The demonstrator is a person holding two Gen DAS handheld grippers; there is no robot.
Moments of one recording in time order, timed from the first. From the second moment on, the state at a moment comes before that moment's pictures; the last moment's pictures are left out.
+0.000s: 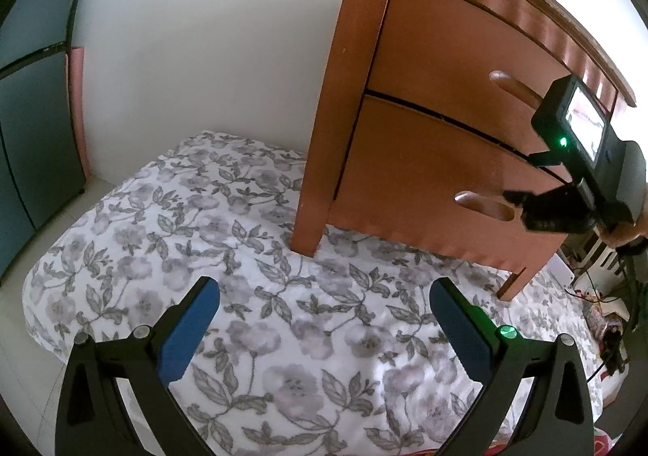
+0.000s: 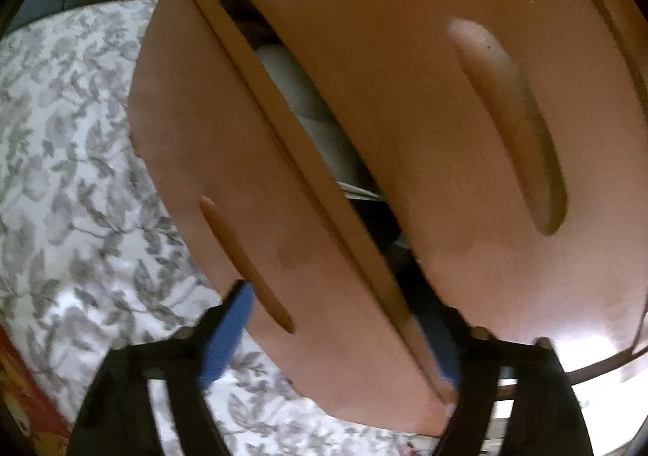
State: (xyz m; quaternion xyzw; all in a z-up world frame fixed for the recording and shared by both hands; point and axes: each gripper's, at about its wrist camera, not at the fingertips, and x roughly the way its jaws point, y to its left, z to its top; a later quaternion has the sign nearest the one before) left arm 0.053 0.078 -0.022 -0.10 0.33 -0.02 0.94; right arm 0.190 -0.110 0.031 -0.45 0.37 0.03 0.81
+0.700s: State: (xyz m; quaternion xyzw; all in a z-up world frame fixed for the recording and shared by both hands) left arm 0.053 0.083 -0.020 -0.11 0.34 -0.02 0.93; right arm 0.197 -0.112 0.028 -0.43 0.42 0.09 0.79
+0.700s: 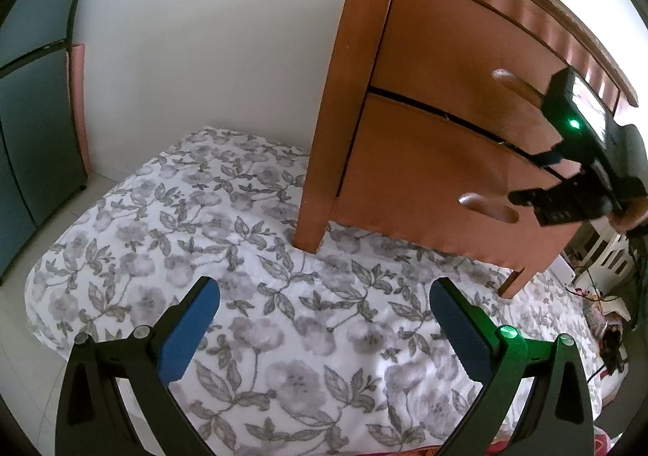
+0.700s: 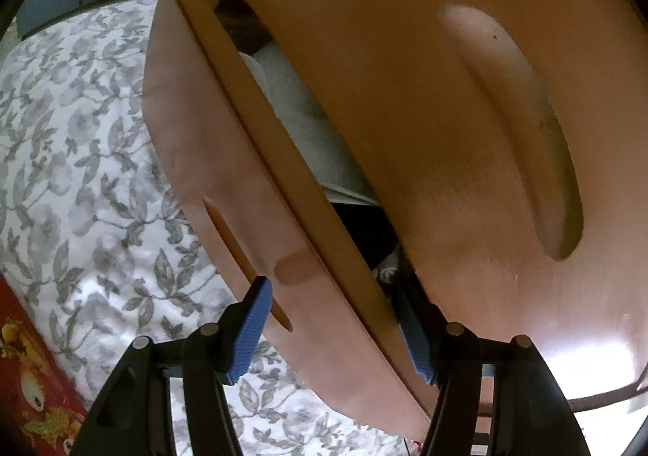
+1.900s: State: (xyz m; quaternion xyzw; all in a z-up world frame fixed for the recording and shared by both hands) left arm 0.028 0.085 0.017 -0.09 0.33 -0.01 0.94; right arm 0.044 -0.100 0.034 -0.40 0.40 0.15 0.81
